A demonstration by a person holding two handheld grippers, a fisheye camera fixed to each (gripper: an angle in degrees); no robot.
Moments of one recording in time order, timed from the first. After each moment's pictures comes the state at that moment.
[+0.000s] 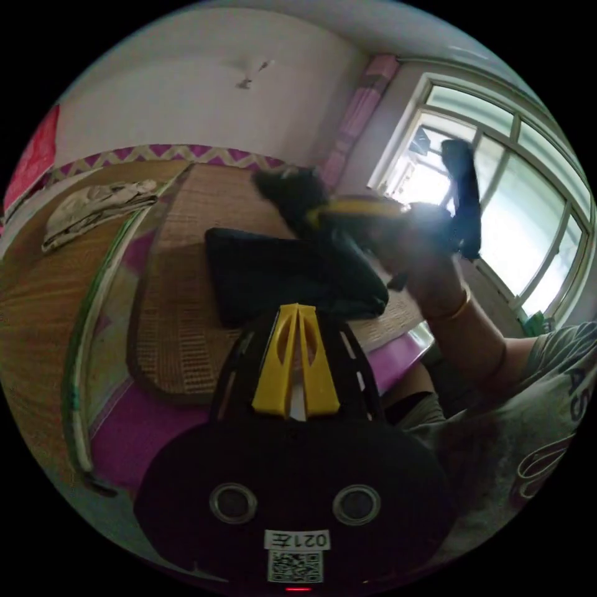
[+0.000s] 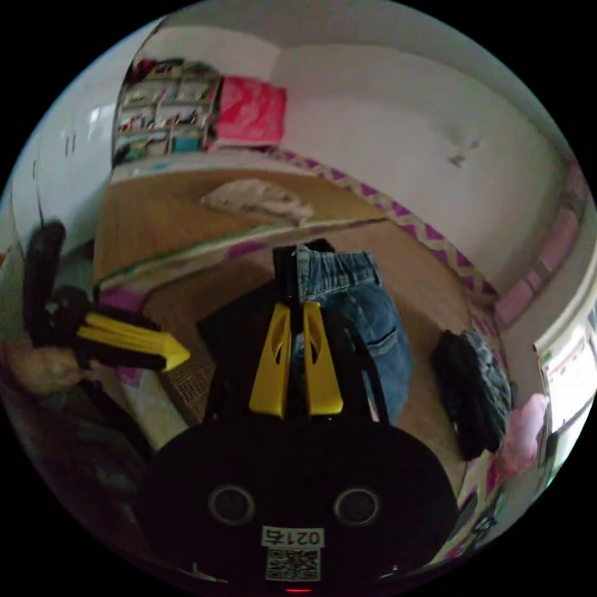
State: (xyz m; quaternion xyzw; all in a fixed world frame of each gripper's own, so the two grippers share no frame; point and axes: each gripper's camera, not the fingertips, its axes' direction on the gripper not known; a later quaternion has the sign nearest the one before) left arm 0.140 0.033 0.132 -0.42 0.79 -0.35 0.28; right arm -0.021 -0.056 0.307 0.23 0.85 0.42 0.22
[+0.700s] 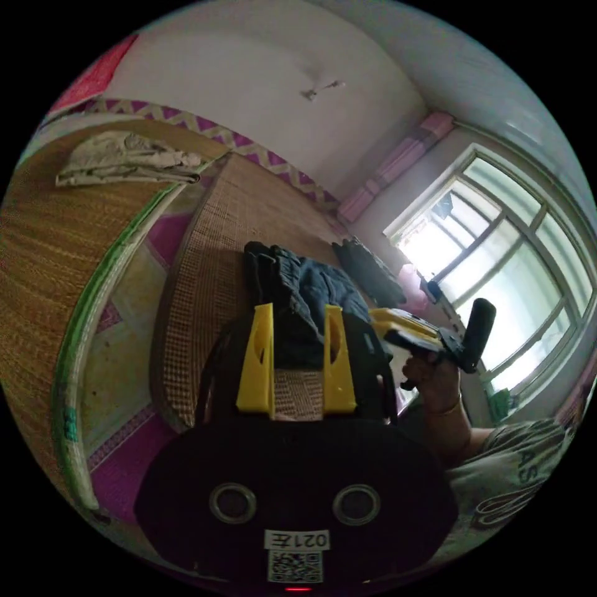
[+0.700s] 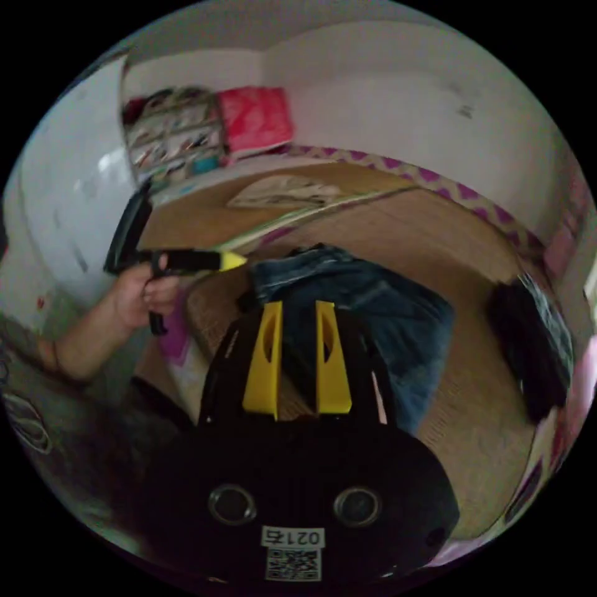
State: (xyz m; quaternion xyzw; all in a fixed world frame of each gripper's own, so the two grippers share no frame) left arm 0.248 0.192 0.251 -0.50 0.72 -0.45 0.17; right arm -0.067 0.031 0.312 0.42 0.79 0.38 0.23
